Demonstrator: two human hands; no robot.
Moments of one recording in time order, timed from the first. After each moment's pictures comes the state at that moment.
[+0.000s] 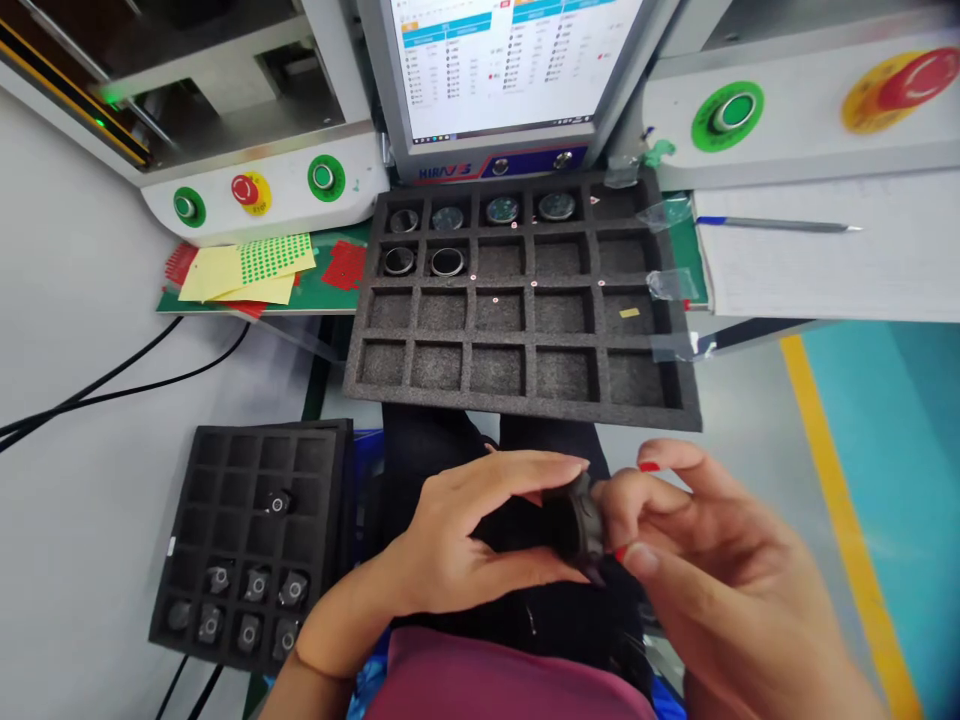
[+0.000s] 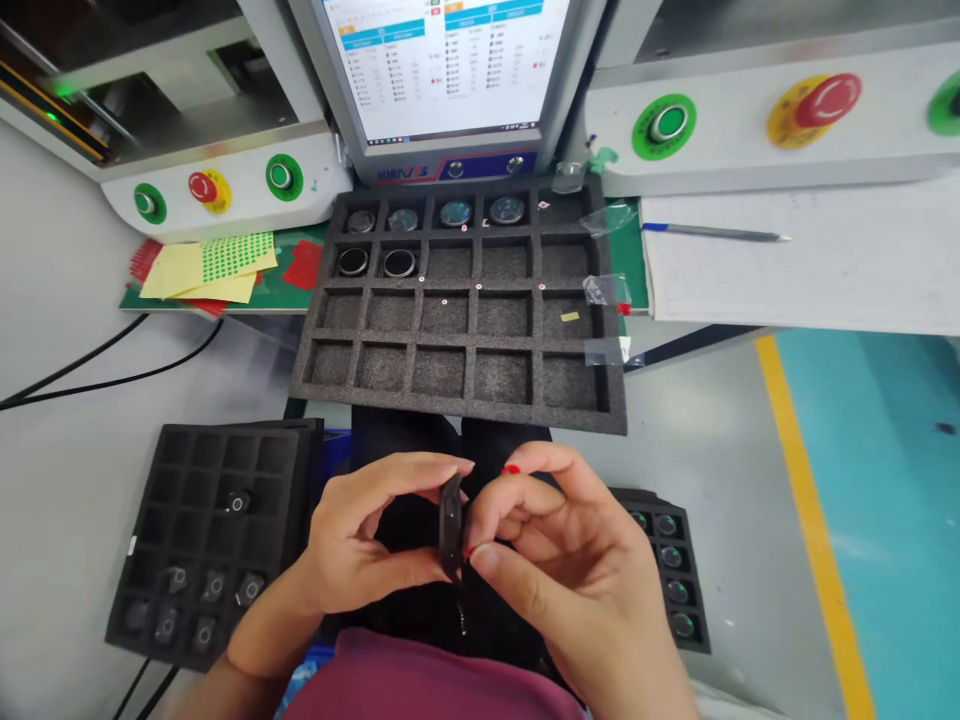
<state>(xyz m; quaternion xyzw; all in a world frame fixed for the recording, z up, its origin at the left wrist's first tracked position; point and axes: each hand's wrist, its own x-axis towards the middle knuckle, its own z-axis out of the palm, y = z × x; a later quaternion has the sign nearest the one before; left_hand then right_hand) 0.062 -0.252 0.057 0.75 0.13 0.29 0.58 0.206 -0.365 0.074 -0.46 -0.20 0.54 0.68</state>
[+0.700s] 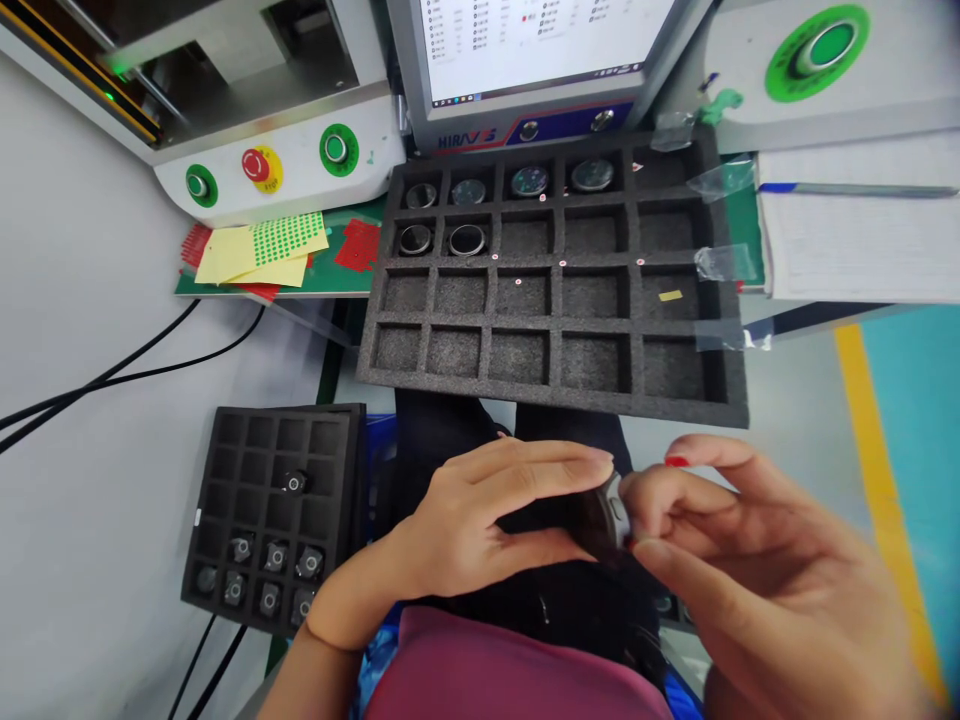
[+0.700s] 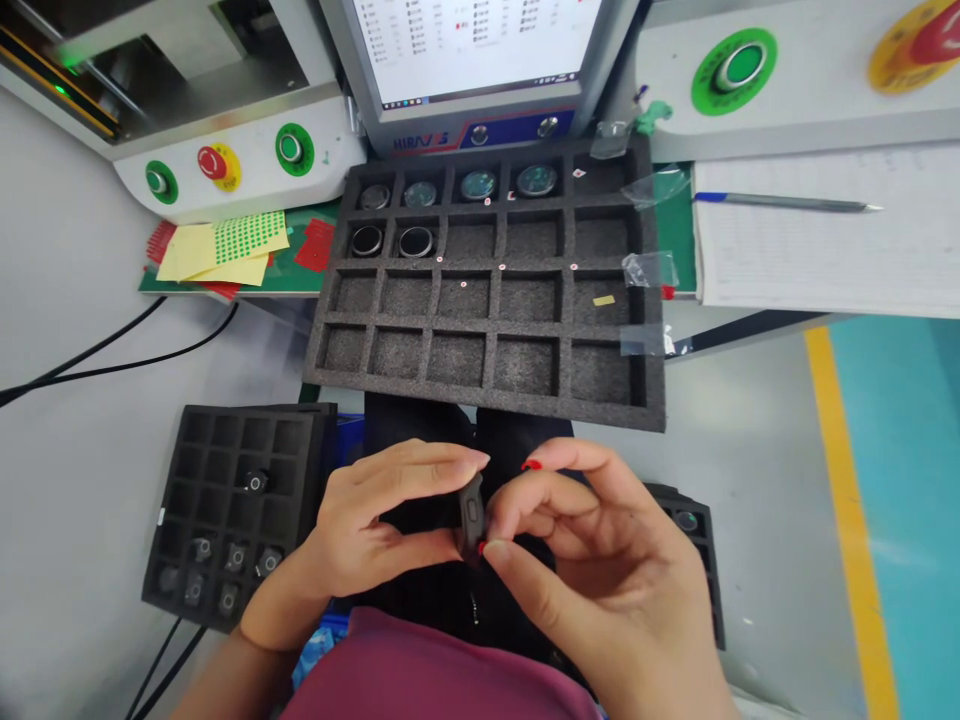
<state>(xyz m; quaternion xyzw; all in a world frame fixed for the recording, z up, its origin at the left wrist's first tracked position) 0.059 -0.246 0.056 0.79 0.10 0.31 0.52 0.208 -0.364 0.071 -0.53 -0.23 0.49 0.65</state>
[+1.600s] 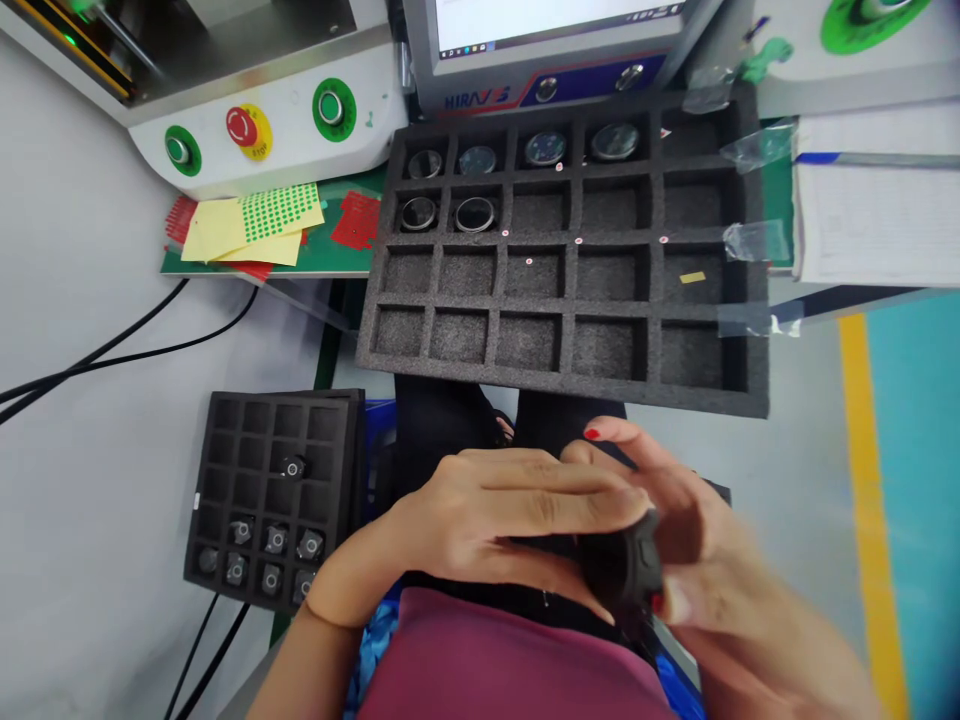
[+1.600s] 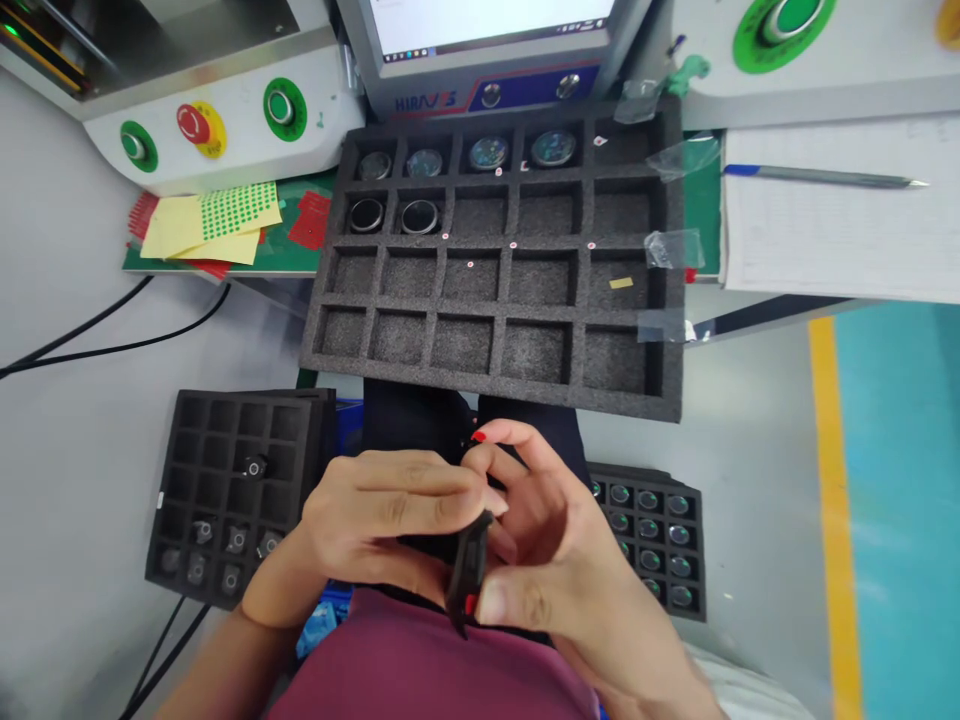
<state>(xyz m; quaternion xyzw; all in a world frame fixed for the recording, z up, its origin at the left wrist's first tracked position) 0.055 -0.237 0.048 0.79 0.00 0.30 0.53 0.198 -0.352 0.064 -0.42 -0.10 0.67 0.61</state>
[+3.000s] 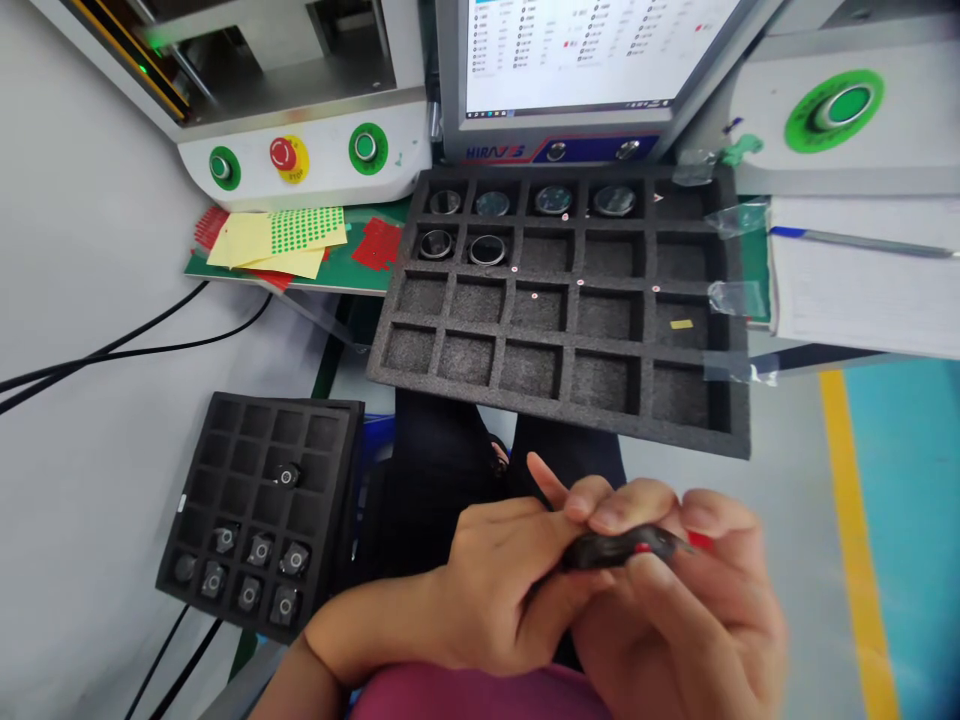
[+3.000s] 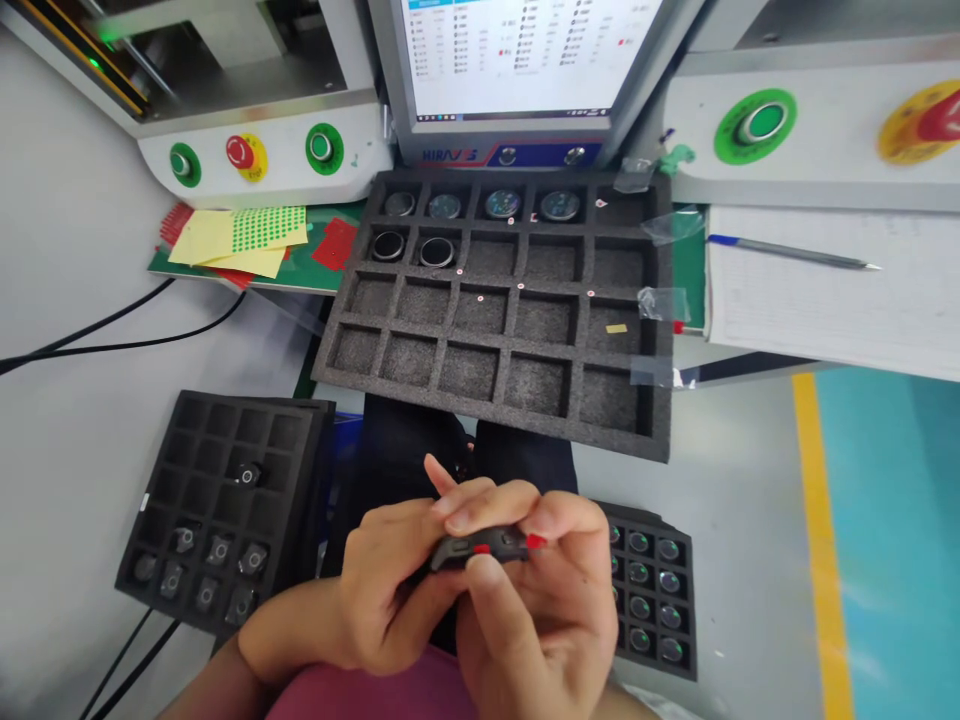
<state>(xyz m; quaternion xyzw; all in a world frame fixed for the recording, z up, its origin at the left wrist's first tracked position) 0.060 -0.283 0.057 0.80 0.19 0.35 0.45 0.151 -0.340 0.082 -0.45 -0.11 0.43 0.78</state>
